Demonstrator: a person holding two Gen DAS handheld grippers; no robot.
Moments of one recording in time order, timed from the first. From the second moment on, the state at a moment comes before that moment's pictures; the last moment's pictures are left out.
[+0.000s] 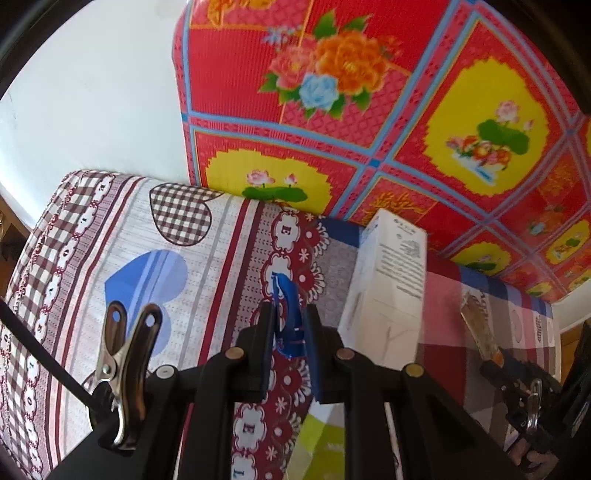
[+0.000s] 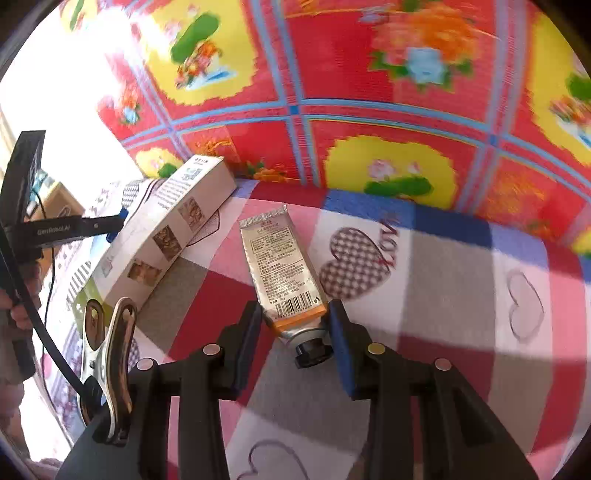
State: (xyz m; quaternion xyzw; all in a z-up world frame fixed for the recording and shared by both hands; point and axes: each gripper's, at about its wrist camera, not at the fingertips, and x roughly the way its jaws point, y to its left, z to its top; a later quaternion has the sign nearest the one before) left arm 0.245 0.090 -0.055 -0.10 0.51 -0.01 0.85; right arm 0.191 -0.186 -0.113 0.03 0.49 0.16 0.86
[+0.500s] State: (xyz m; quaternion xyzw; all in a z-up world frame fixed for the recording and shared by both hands) left arm 0.205 0.035 -0.020 -0.06 0.51 -0.08 0.86; right arm 0.126 -0.241 -0.074 0.09 0.46 0.09 0.88
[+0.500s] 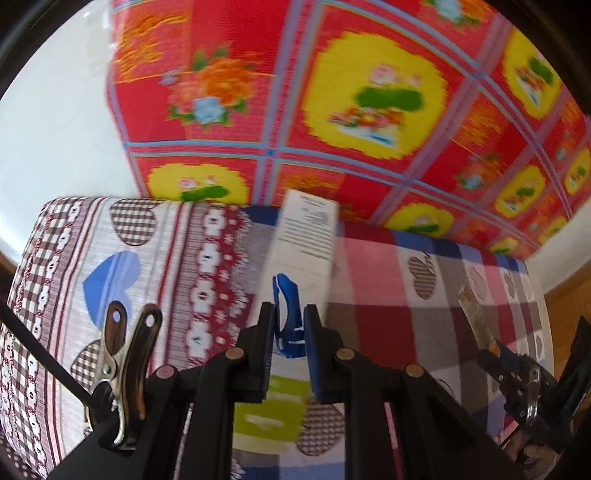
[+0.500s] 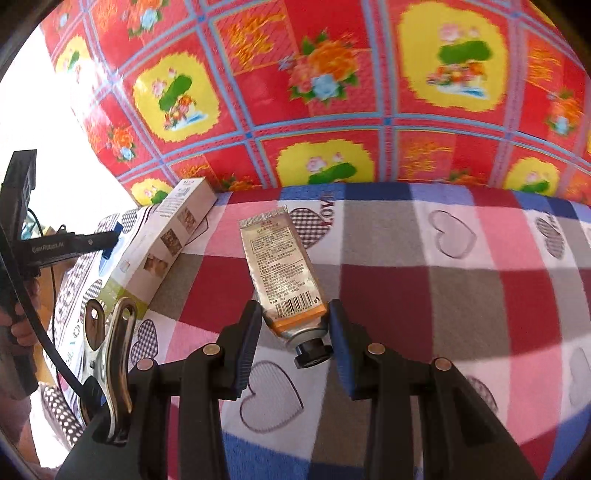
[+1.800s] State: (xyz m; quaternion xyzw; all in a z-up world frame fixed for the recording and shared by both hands) left arm 0.058 -0.205 0.027 0.01 0.50 -0.23 0.84; right arm -0.082 -0.413 0.003 0.15 0.38 -0.04 0.91
